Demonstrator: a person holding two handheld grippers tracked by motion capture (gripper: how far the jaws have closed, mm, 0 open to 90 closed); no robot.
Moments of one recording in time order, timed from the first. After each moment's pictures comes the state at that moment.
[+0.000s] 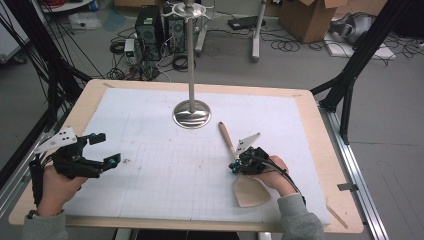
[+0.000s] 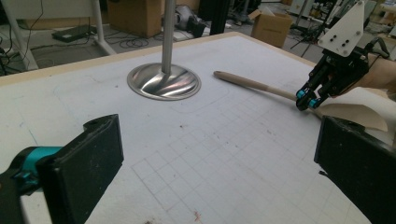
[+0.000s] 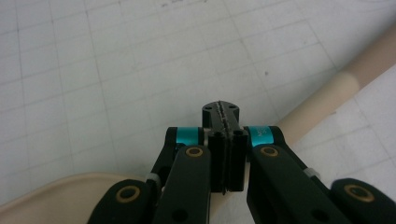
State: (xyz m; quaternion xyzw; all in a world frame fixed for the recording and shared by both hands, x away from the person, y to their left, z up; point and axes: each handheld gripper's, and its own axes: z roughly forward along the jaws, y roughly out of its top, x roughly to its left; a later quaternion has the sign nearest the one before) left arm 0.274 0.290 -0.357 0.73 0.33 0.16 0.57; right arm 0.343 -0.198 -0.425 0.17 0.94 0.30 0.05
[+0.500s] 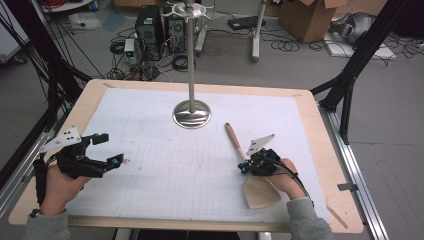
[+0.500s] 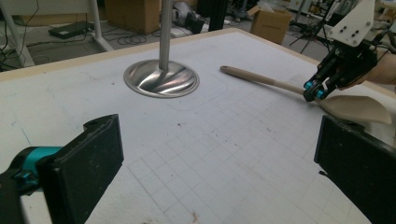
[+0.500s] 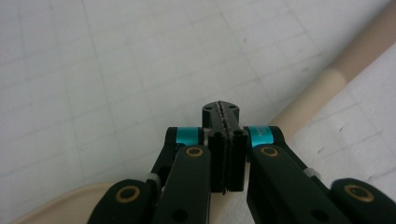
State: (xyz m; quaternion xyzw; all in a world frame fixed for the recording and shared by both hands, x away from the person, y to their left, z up) left arm 0.278 0.285 -0.360 0.73 0.33 0.16 0.57; right arm 0.337 -0.228 -0.422 0.20 0.92 0.33 0.06
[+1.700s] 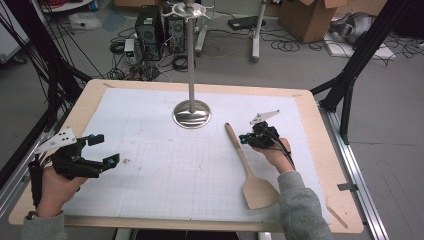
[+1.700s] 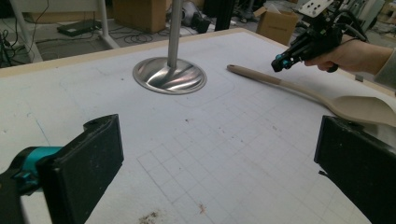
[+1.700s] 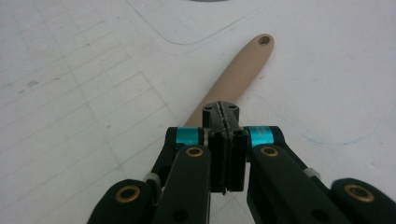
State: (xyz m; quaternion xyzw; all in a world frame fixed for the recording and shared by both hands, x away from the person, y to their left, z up) left arm 0.274 0.295 -0.361 0.73 0.35 0.16 0.57; right arm 0.412 -0.234 -0.419 0.31 0.87 0.37 0.10
